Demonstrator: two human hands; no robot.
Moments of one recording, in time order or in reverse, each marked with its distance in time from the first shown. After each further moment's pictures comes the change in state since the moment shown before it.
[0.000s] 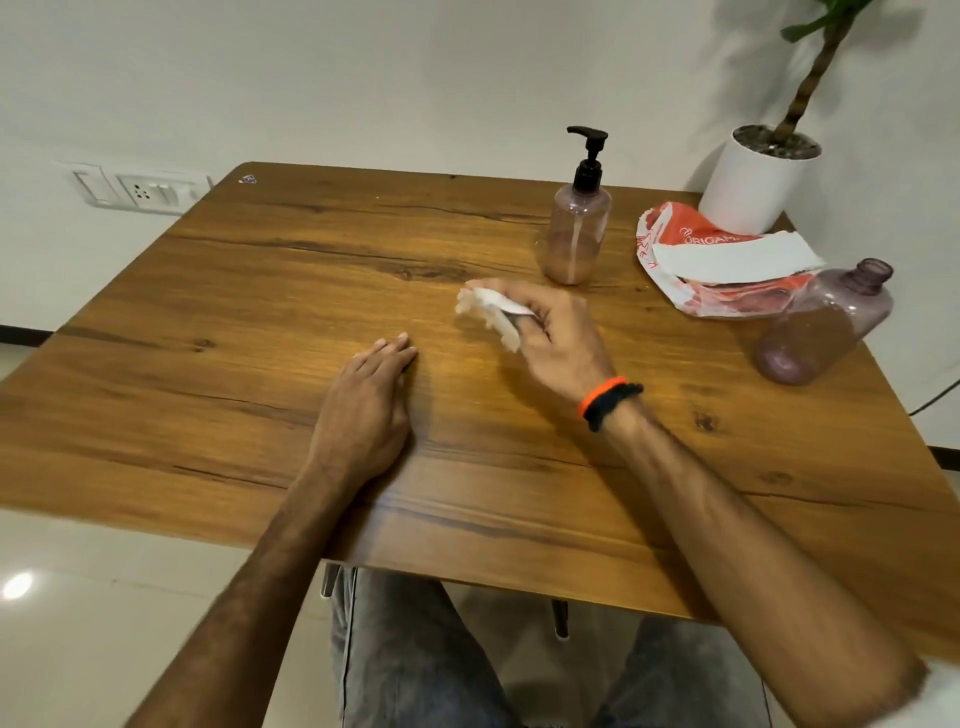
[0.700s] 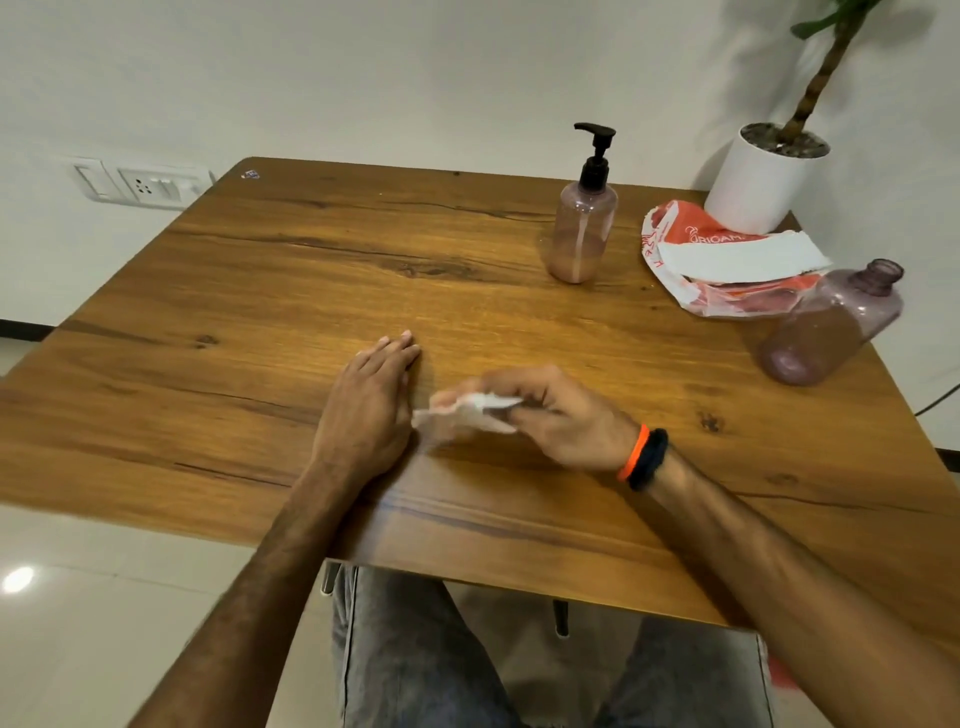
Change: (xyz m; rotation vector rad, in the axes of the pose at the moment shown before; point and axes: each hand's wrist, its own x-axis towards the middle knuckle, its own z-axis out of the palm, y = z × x) left_hand 0.002 0.001 0.003 0.031 -0.010 -0.013; right_hand -0.046 -0.005 -0.004 0.196 -0.566 -0.147
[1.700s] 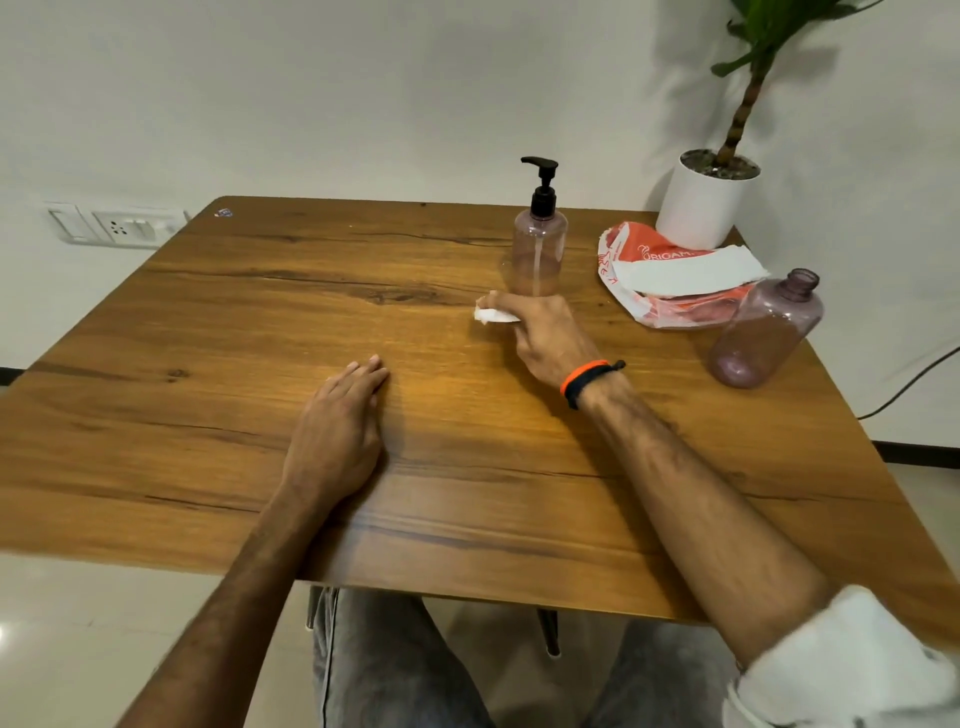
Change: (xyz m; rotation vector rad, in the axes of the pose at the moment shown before) left_hand -0.001 -0.001 -0.001 -0.043 0.011 0.020; right_hand 0.037 0.040 -0.063 -0.572 0.509 0.220
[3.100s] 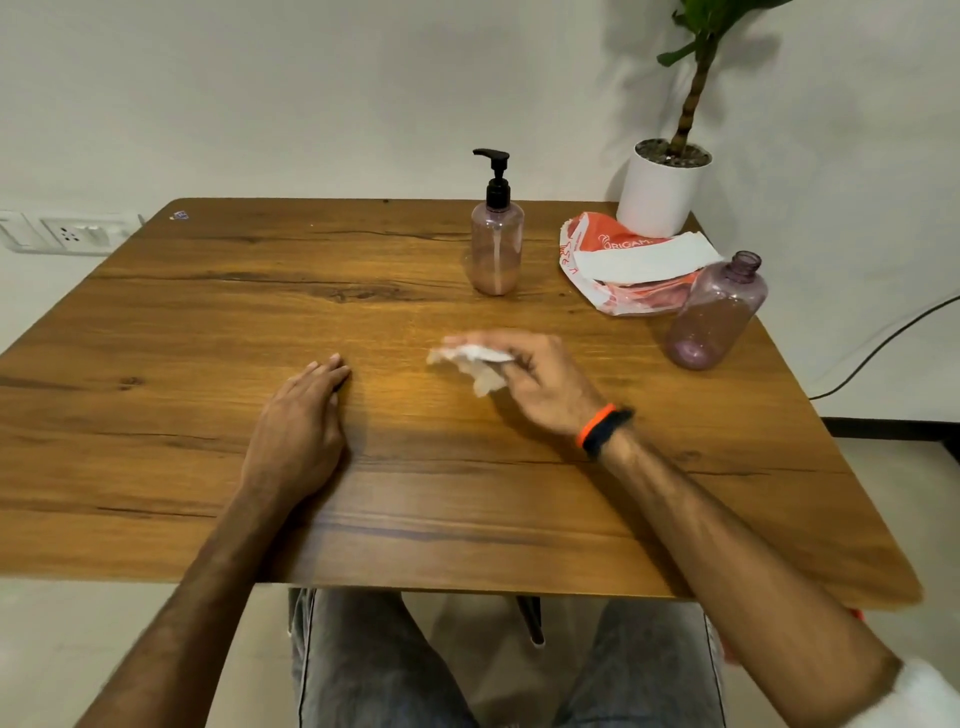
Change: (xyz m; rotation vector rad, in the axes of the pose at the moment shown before) left_hand 0.001 0.002 0.001 0.026 -0.014 -0.005; right_hand -0.070 -0.004 -0.024 0.348 -0.080 -0.055
